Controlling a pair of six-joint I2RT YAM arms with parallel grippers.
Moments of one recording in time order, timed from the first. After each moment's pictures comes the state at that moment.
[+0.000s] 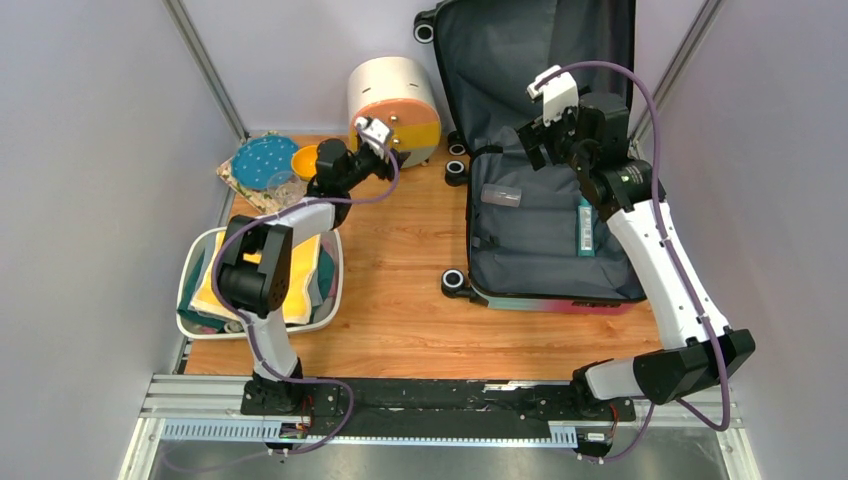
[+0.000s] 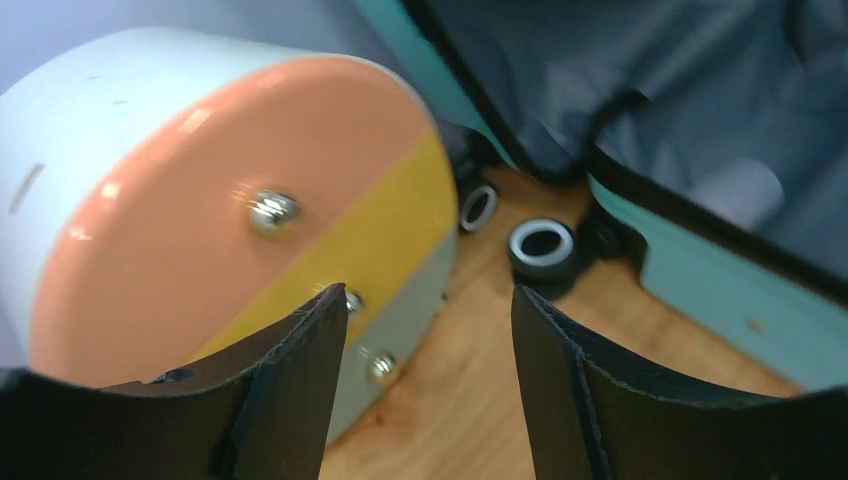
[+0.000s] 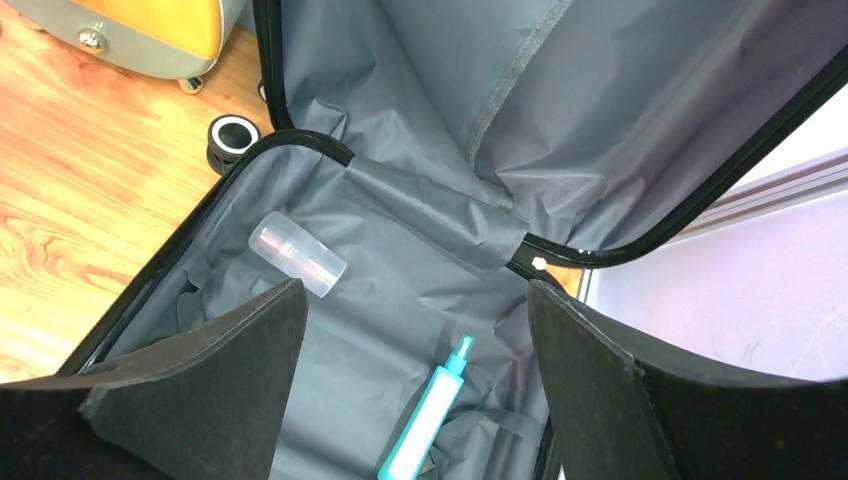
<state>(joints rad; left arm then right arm) -0.29 1.91 1.24 0.72 0.42 0.13 0.30 1.38 1.62 -0.55 0.08 -0.41</state>
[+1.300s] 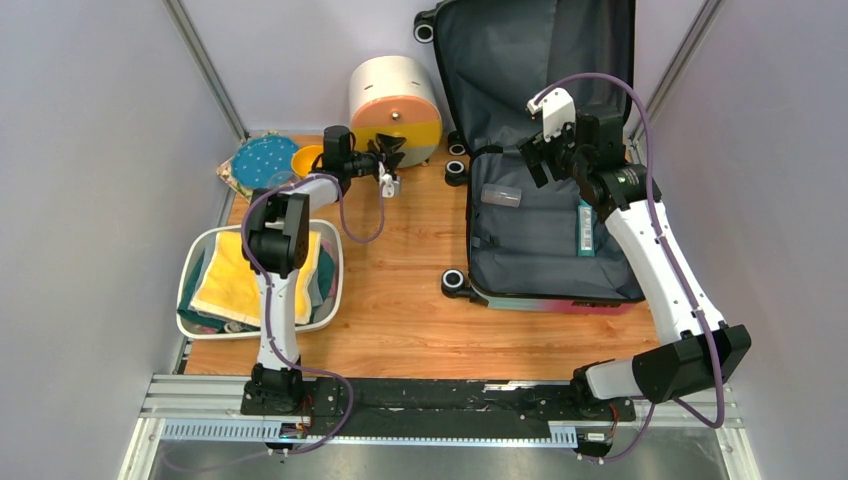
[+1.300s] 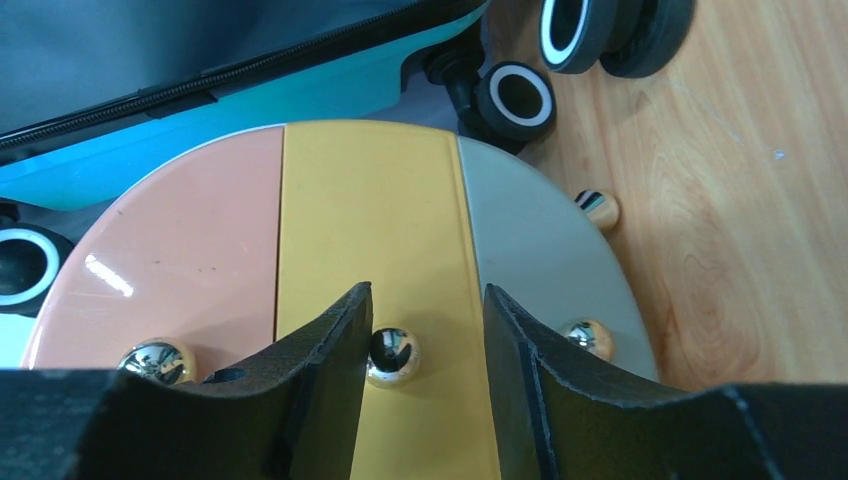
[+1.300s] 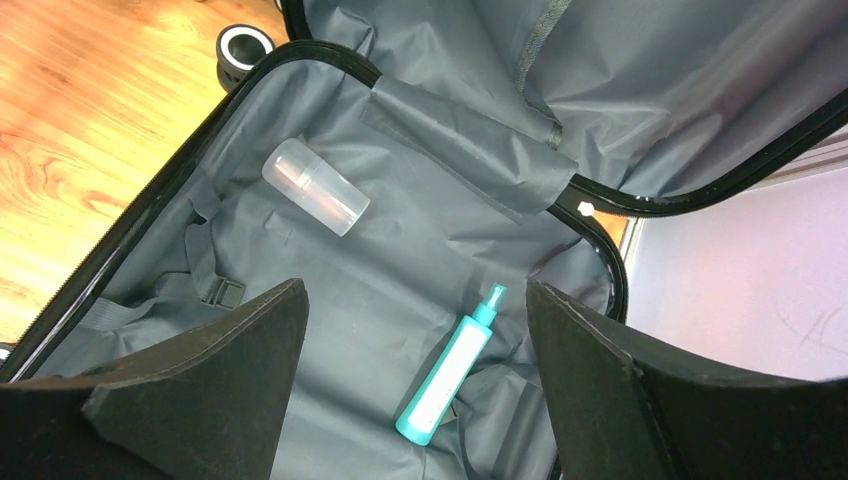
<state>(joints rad) -0.18 2.24 1.57 0.33 0.96 1.65 0.26 1.38 1.53 -0.61 0.02 -0.40</state>
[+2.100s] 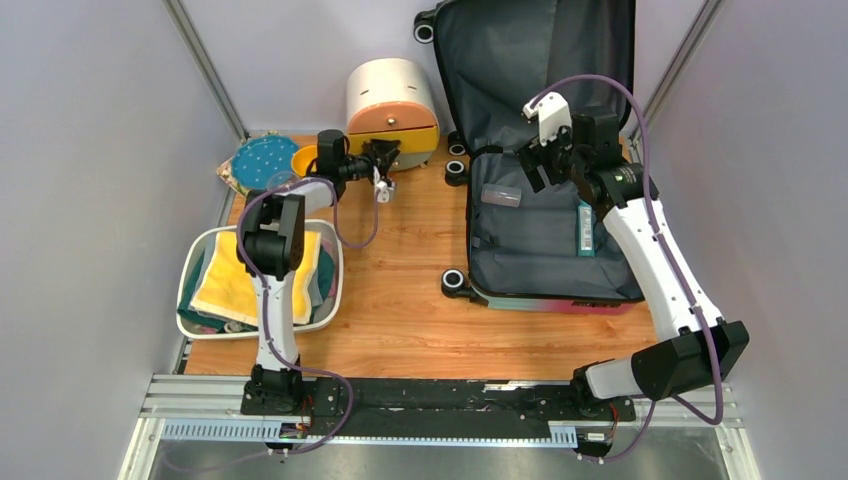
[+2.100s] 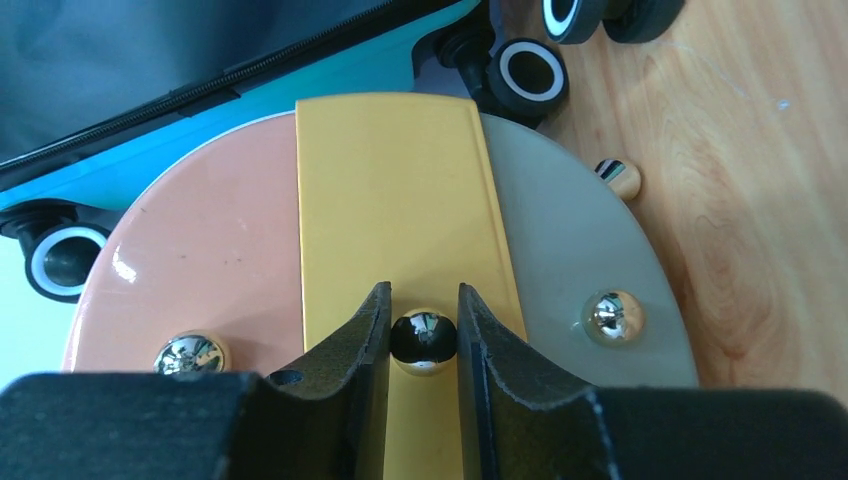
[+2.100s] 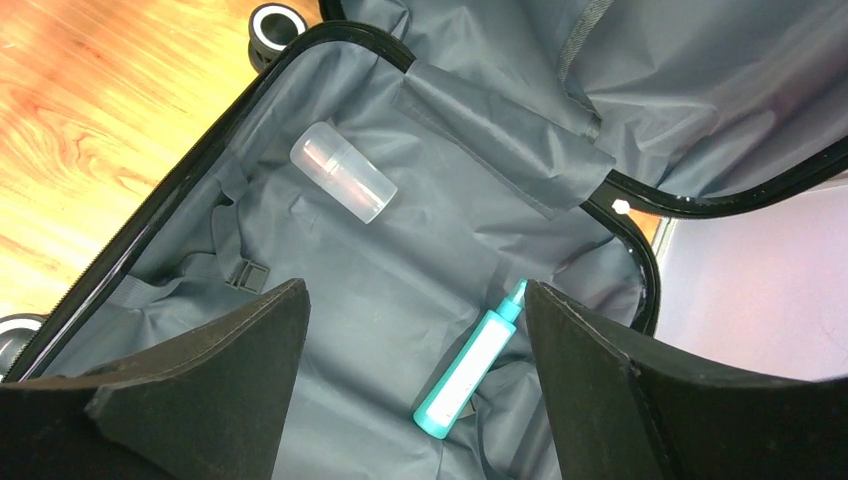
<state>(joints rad) -0.16 2.24 1.54 0.38 0.96 1.73 0.26 1.39 1.53 -0.64 -0.02 -0.40</state>
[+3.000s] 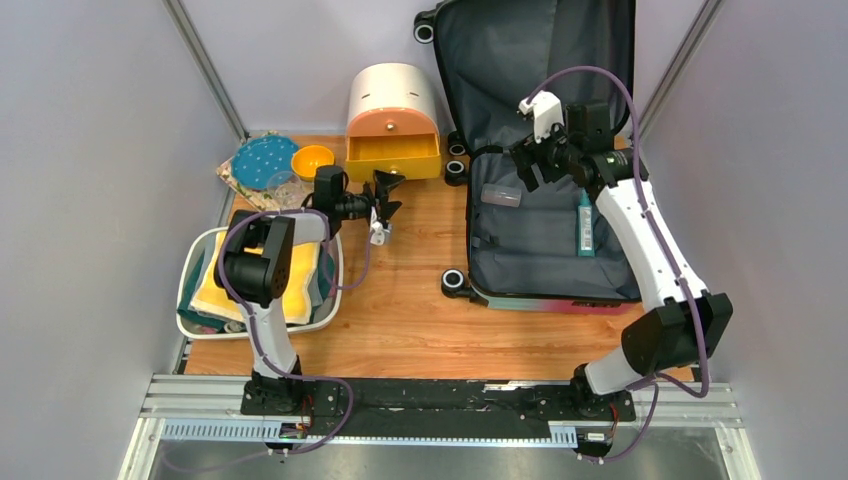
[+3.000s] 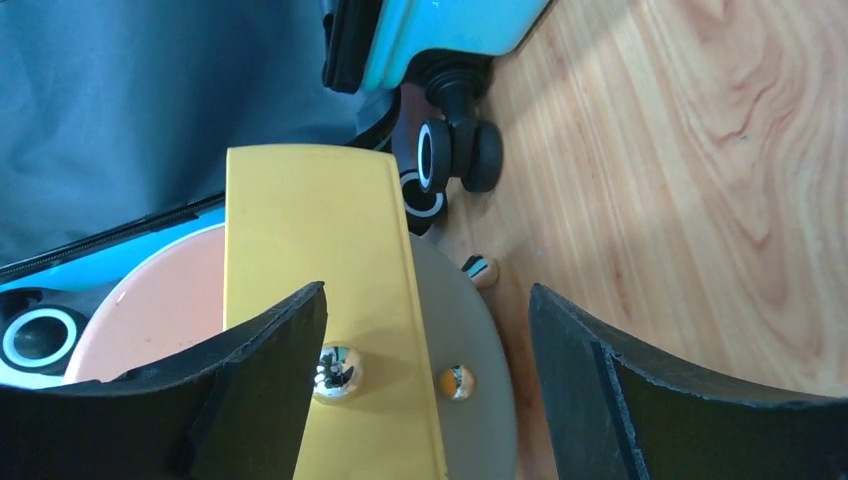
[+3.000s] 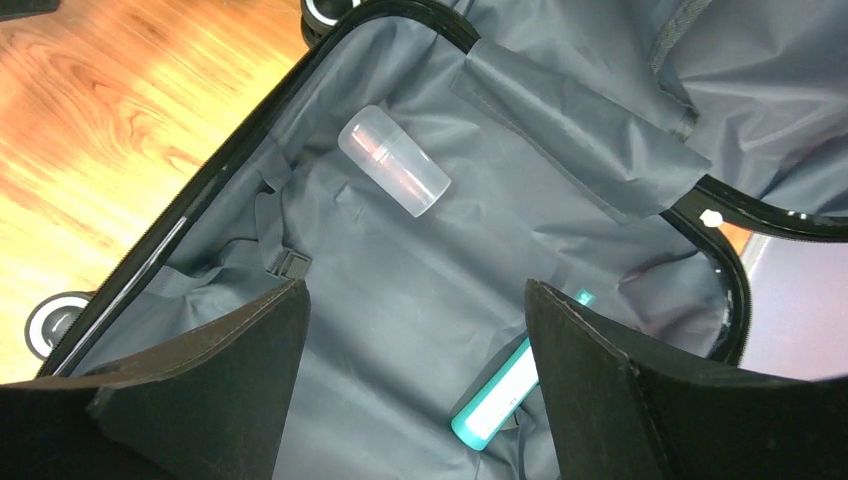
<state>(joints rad) -0.20 1.95 1.05 0.43 1.02 1.76 0.23 1.49 1.59 -0.70 -0.13 -0.38</state>
